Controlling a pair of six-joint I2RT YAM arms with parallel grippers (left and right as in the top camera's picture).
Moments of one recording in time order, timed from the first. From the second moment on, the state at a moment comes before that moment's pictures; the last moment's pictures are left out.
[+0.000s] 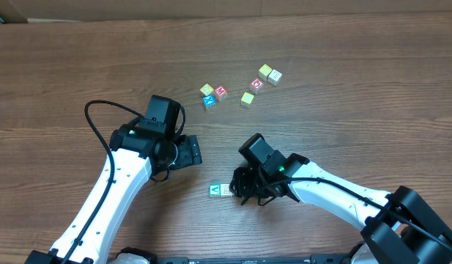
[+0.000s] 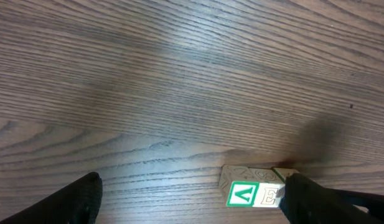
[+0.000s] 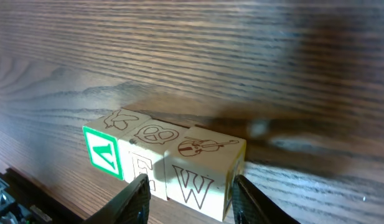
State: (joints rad) left arm -0.27 1.37 1.02 -0.99 0.07 -0.52; right arm 0.78 1.62 0.82 -0.40 -0.35 0.80
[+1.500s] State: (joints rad) left arm -0.27 1.37 1.02 -1.00 0.07 -0.51; right arm 0.72 1.65 0.83 -0.27 -0.26 0.59
